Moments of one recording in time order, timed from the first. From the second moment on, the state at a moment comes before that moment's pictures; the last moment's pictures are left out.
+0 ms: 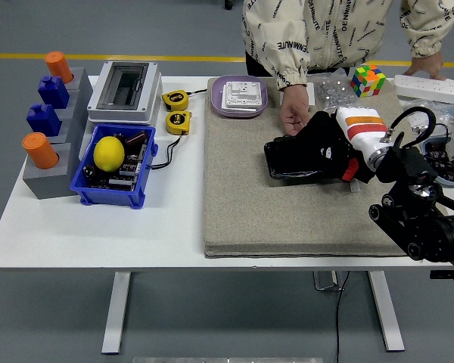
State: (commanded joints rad) left arm -0.07 0.24 -1.38 -0.22 1.16 0.05 0.22; right arm 0.74 -0.18 0.73 0.73 -2.03 -0.34 -0.12
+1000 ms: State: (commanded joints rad) left arm -0.06 0.24 -1.38 -0.22 1.17 0.05 0.22; right arm 0.67 -0.32 0.87 0.72 -2.06 -0.34 -0.12
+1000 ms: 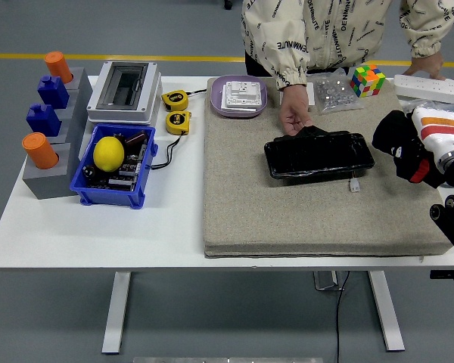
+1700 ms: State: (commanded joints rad) left arm -0.06 0.24 -1.38 -0.22 1.16 0.05 0.22; right arm 0.67 -0.25 0.86 0.73 -2.06 -0.34 -0.12
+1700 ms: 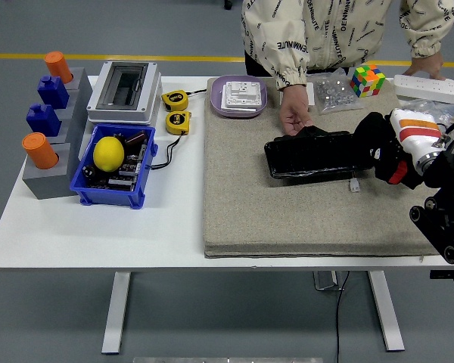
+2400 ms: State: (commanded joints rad) left arm -0.06 0.24 -1.37 -0.22 1.16 0.05 0.22; right arm 0.72 -0.12 0.73 0.79 -2.05 -0.34 -0.13
